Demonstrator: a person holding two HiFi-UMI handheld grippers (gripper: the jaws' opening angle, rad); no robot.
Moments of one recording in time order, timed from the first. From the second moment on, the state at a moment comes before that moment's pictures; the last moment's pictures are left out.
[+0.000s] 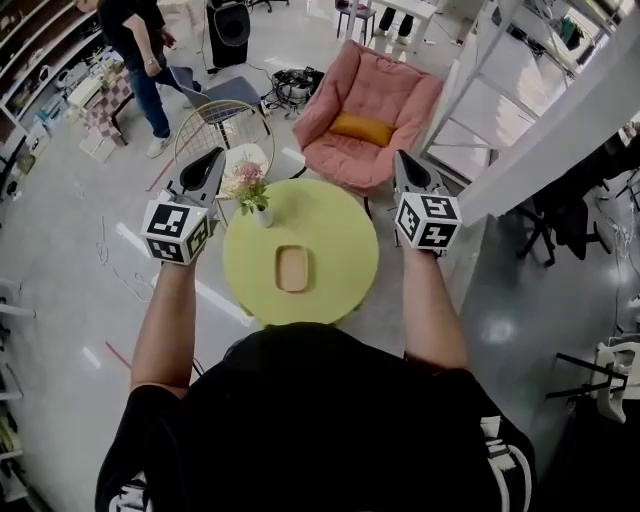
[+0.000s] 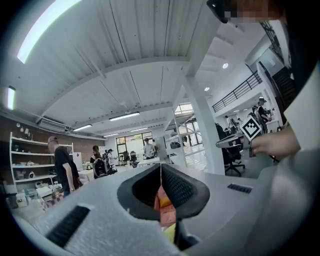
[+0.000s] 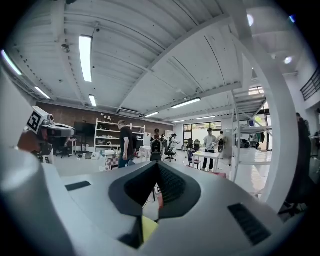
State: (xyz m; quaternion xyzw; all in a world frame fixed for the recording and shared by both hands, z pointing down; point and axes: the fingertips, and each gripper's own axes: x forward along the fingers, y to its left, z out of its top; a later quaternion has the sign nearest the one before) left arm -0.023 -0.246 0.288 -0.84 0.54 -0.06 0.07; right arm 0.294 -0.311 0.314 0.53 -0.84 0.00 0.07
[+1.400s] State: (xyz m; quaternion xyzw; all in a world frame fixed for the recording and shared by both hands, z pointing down) left arm -0.090 -0.232 0.302 -0.85 0.53 -0.05 0.04; right arm 0.223 -0.299 0.297 0.53 -0.84 -0.05 0.12
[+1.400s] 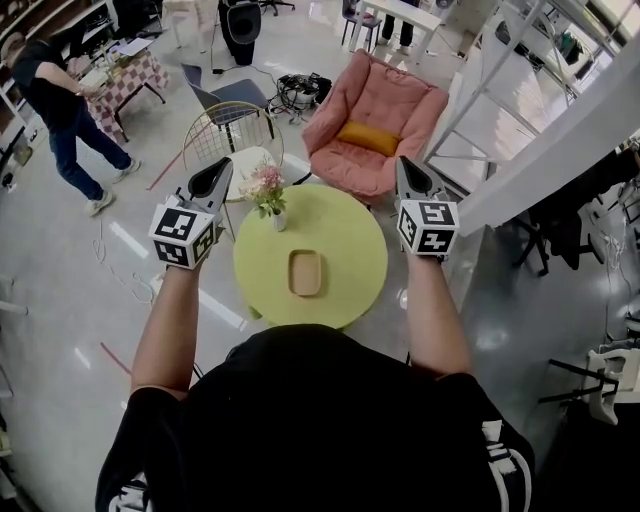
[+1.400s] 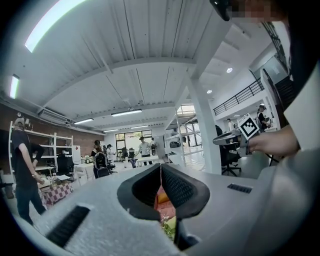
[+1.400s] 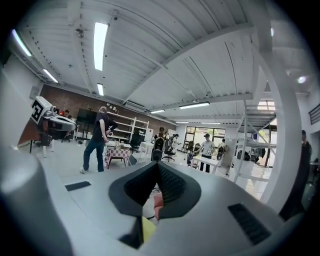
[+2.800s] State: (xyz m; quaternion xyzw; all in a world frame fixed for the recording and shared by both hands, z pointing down) left arm -0.118 -0.229 0.335 -0.87 0.50 -0.03 0.01; right arm 0.179 -0.277 0.346 0.52 -0.84 -0.03 0.17
